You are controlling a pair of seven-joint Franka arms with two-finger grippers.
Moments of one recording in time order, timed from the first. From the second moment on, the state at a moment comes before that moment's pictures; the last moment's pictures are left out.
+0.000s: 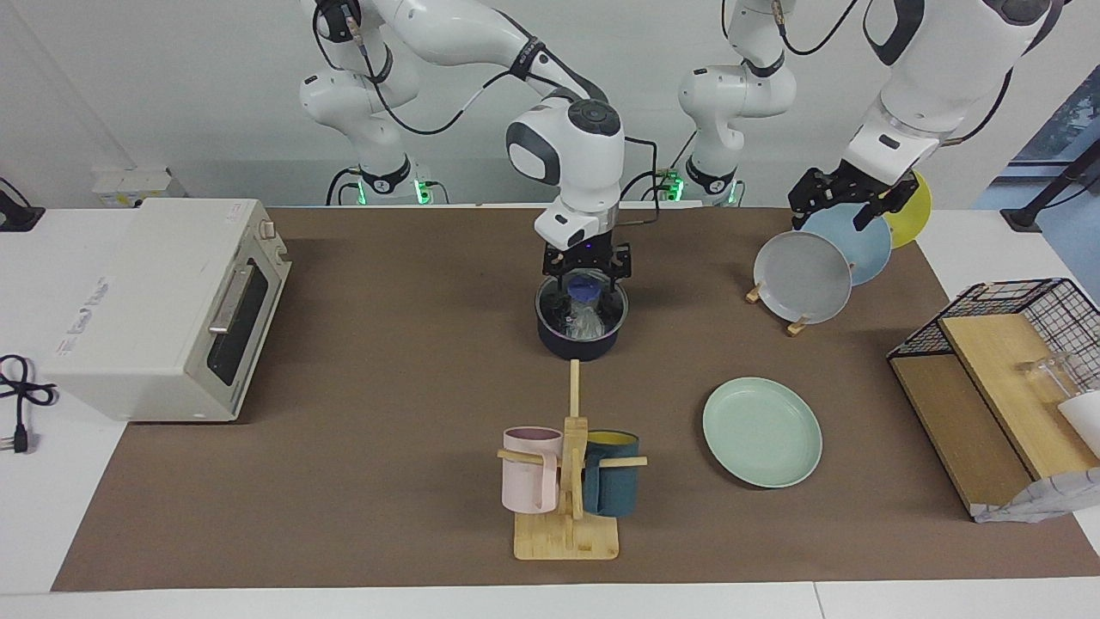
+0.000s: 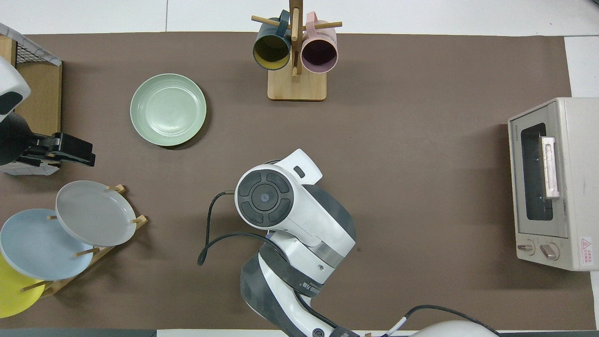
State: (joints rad) left arm -0.07 -0.02 -0.06 -1.59 -0.02 1.48 -0.04; right arm 0.48 0.33 0.30 -1.73 -0.14 2.11 0.94
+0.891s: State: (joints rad) left arm -0.07 -0.02 -0.06 -1.59 -0.02 1.48 -0.04; right arm 0.46 0.32 0.29 -1.68 -0.16 2.06 0.88
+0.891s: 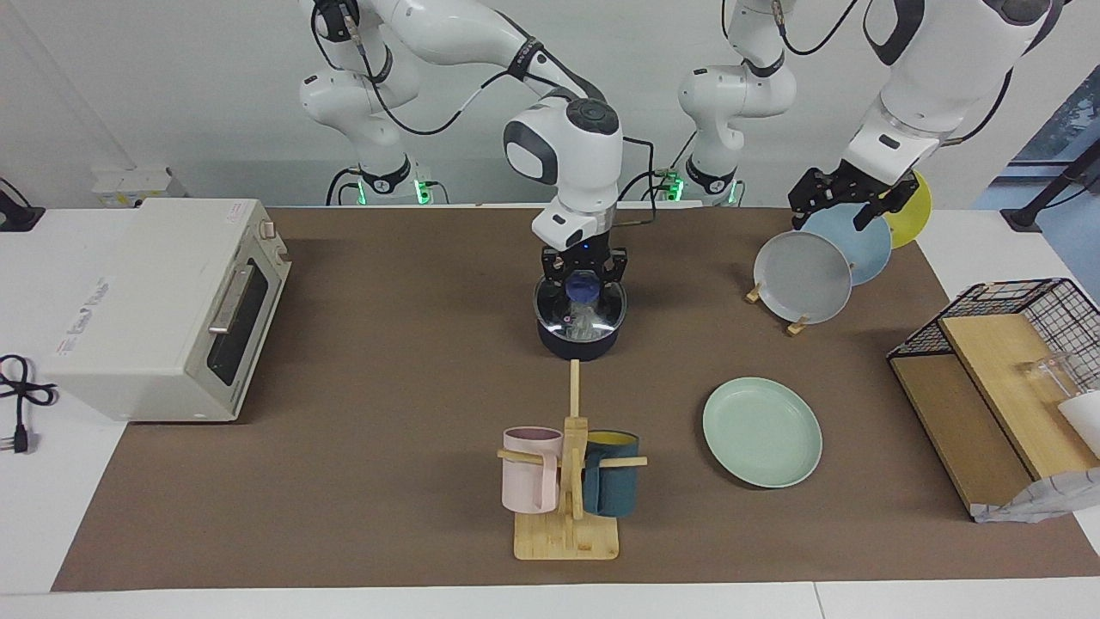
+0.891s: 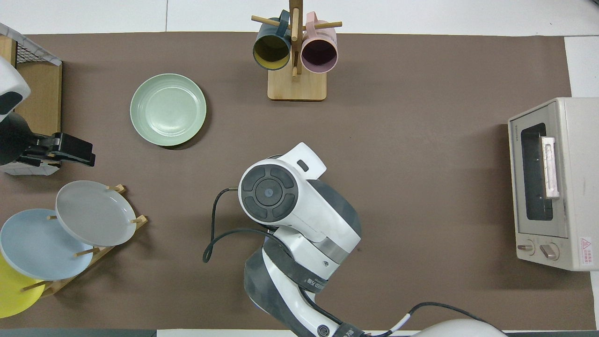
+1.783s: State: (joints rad) left arm -0.07 -0.02 -0.06 -1.59 -0.02 1.48 -0.04; right arm 0.05 0.30 0.29 -1.71 -0.16 1.95 0.22
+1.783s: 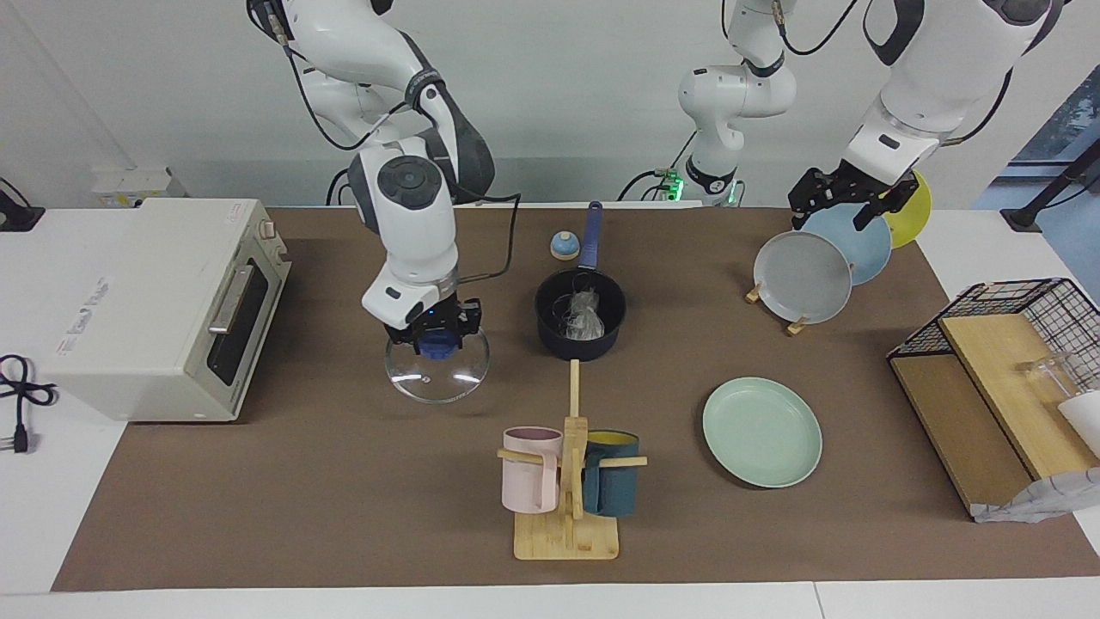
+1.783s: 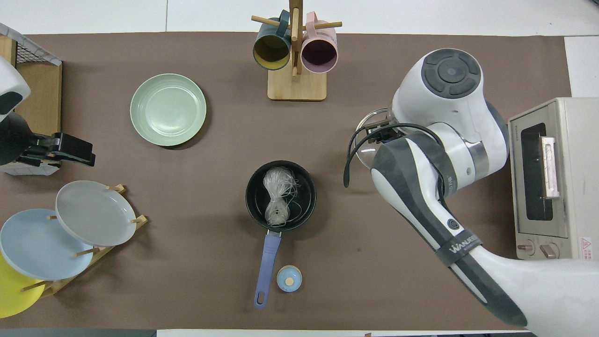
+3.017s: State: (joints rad) left arm -0.07 -0.02 -0.06 -1.59 -0.02 1.48 -0.04; right arm -0.13 0.15 0.29 -2.17 -0.10 2.28 0.11
